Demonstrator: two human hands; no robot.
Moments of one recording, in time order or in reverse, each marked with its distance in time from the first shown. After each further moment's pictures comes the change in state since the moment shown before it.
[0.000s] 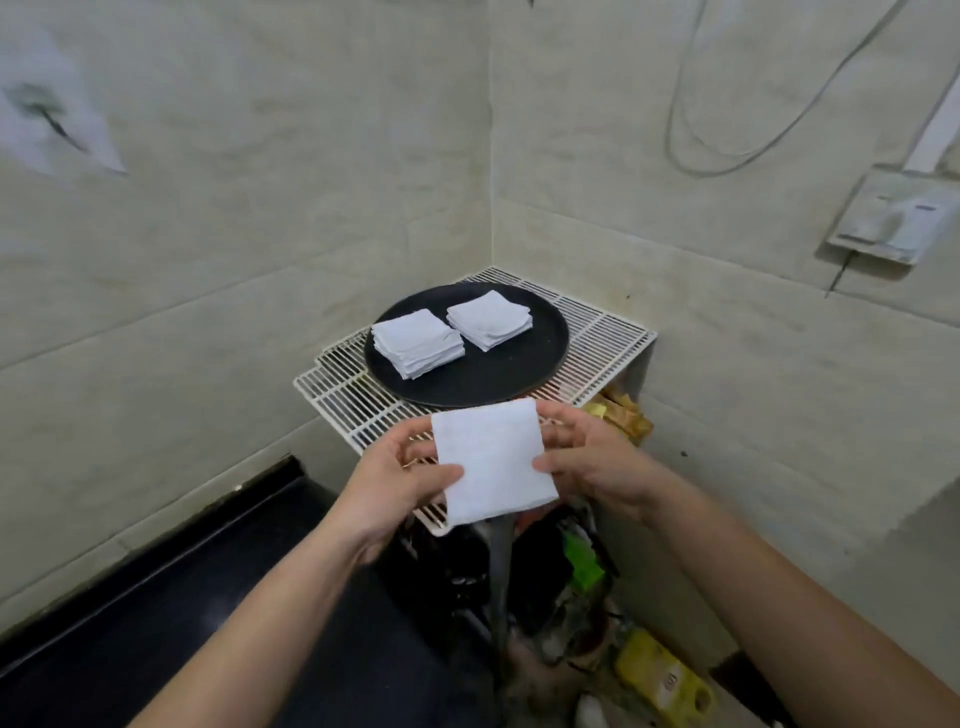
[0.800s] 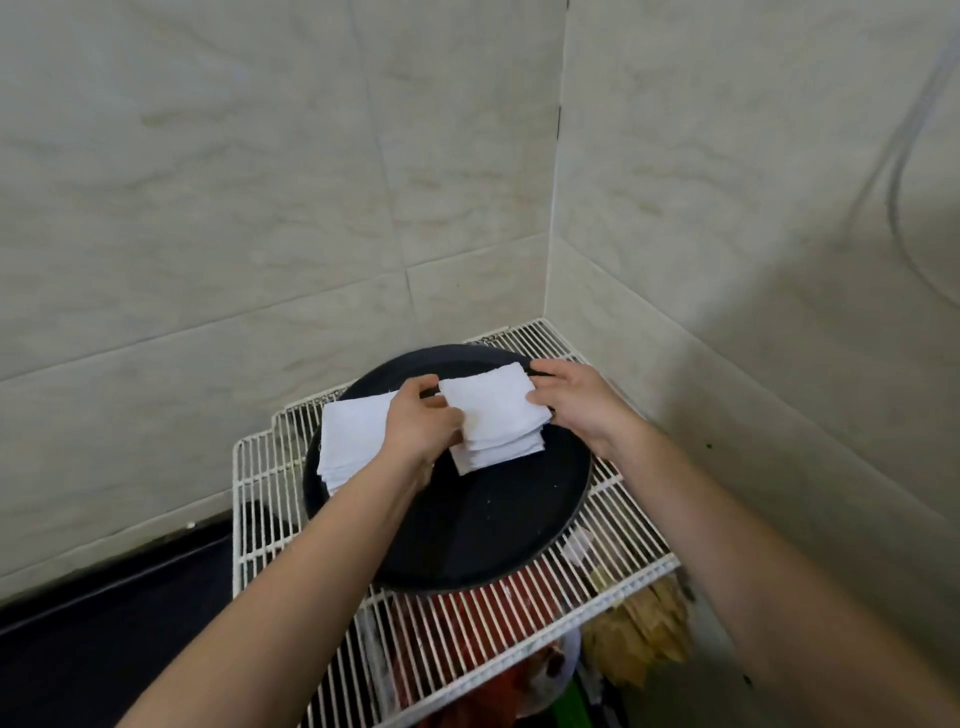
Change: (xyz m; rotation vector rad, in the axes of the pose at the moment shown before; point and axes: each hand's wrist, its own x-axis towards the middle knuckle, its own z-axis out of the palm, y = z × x) left_hand 0.325 0.055 0.069 -0.032 0.650 -0.118; right_hand 0.348 -0.091 -0.147 -0.160 -0.079 0.046
